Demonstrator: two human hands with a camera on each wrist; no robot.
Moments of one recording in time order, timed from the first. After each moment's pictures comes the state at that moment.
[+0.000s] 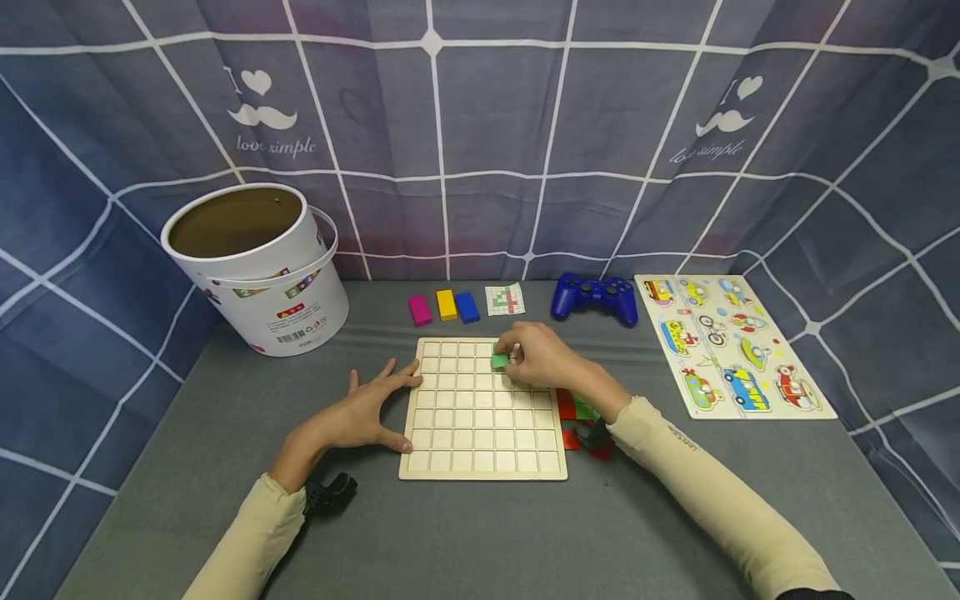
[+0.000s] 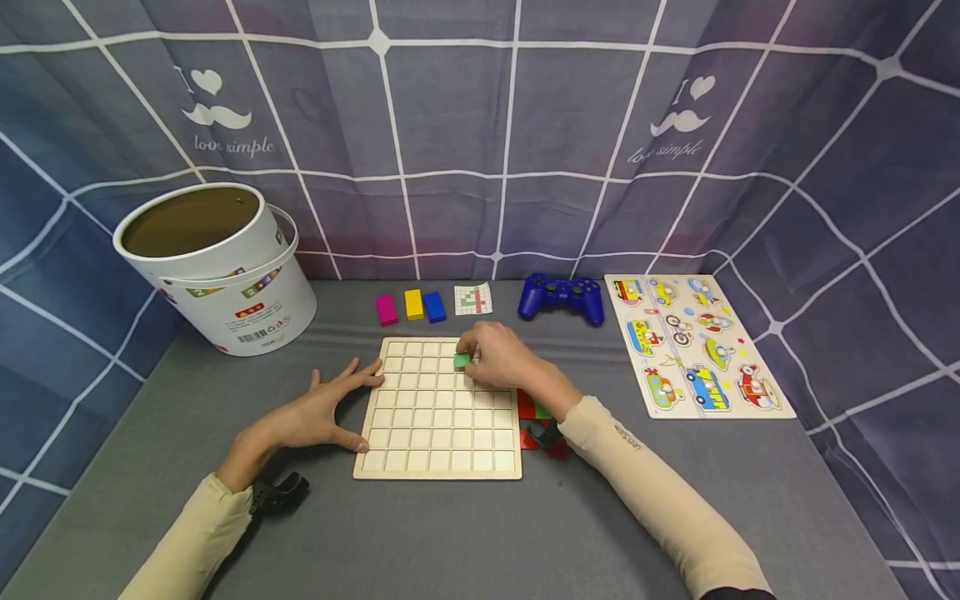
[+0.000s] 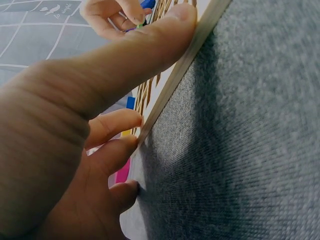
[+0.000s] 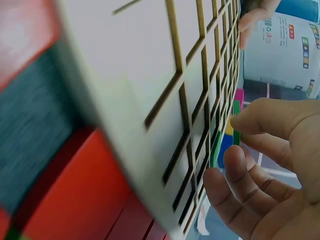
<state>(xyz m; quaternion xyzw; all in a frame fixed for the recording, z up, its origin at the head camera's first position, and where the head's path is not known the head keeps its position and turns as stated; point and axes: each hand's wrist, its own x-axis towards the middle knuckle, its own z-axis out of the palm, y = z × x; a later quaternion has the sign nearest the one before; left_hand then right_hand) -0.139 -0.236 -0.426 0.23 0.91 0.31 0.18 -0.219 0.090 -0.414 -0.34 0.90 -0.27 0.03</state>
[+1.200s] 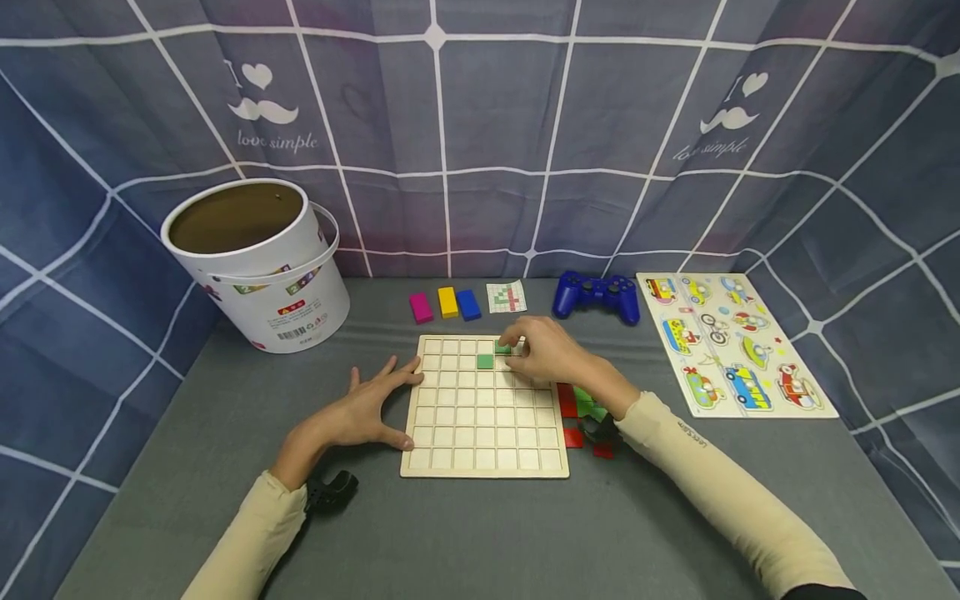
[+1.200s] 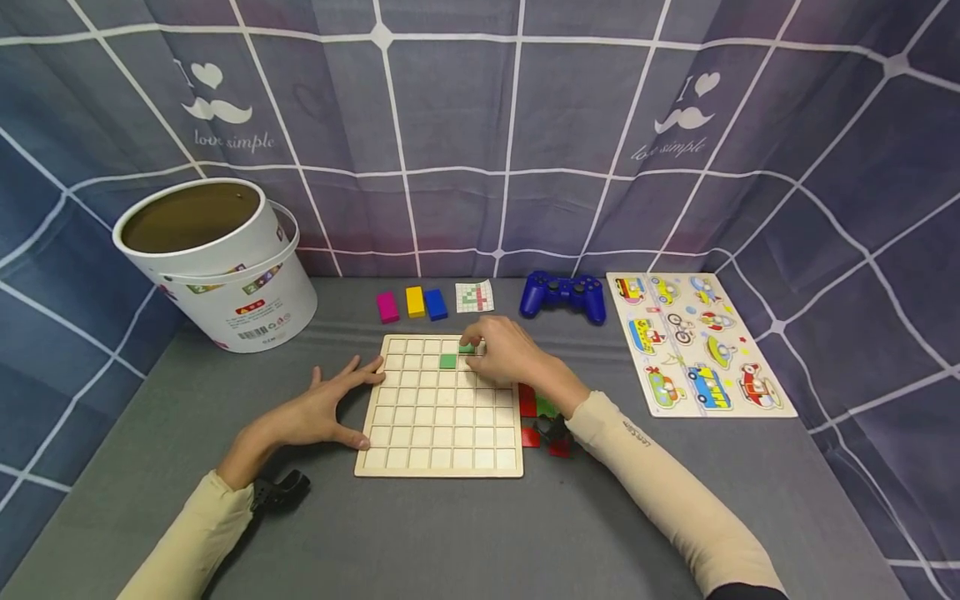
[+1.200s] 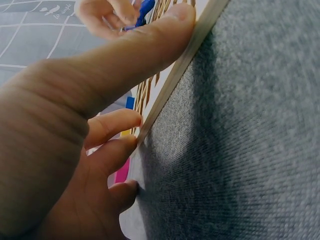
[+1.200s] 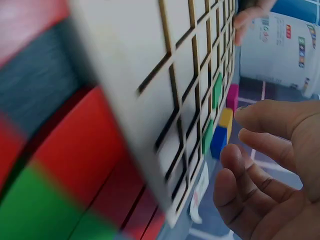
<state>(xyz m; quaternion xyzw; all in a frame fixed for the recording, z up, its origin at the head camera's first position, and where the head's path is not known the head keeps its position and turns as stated) -0.139 -0.238 -0.428 0.24 0.90 0.31 0.16 -0.221 0.095 -0.410 -0.34 0.90 -0.27 0.01</state>
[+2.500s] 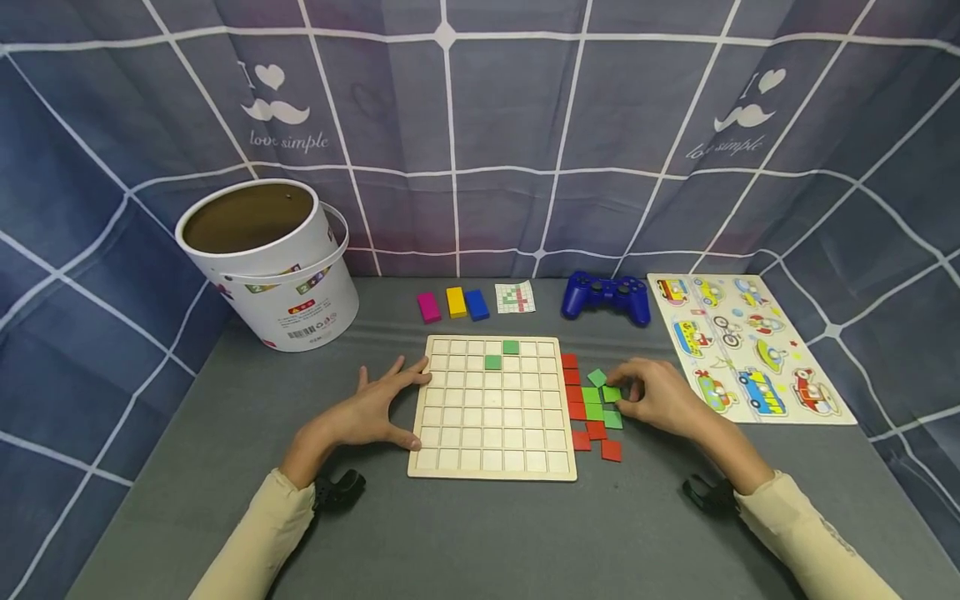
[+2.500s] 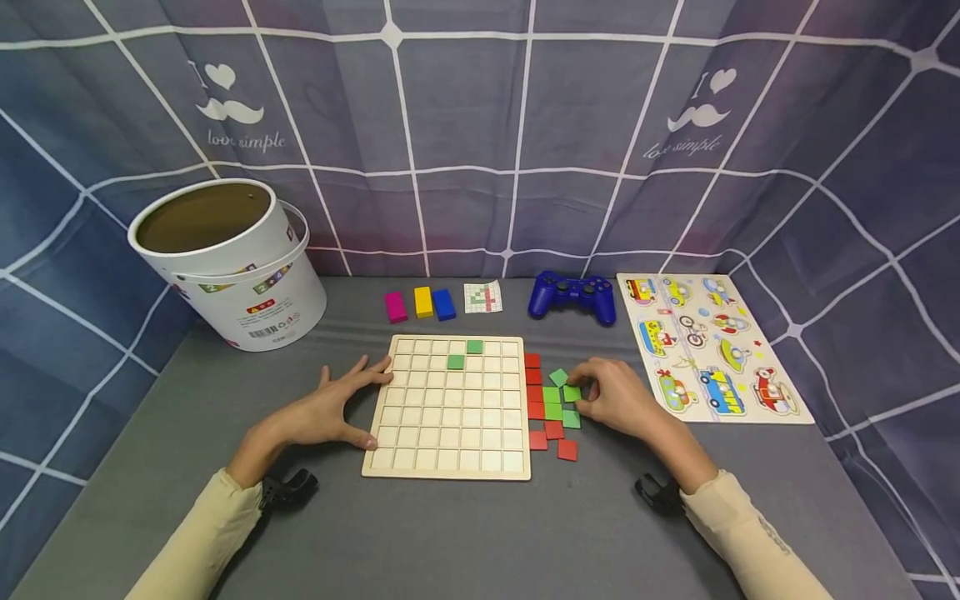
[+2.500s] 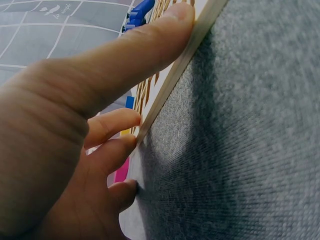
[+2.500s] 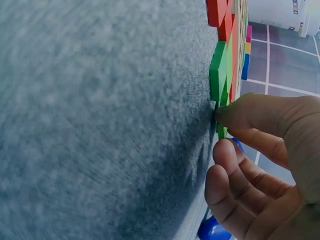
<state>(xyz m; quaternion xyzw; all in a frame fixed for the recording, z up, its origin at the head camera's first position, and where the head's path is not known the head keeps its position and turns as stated) -0.136 -0.239 -0.431 0.25 0.90 0.32 0.16 -0.162 0.229 -0.430 -0.28 0.92 -0.27 -0.02</state>
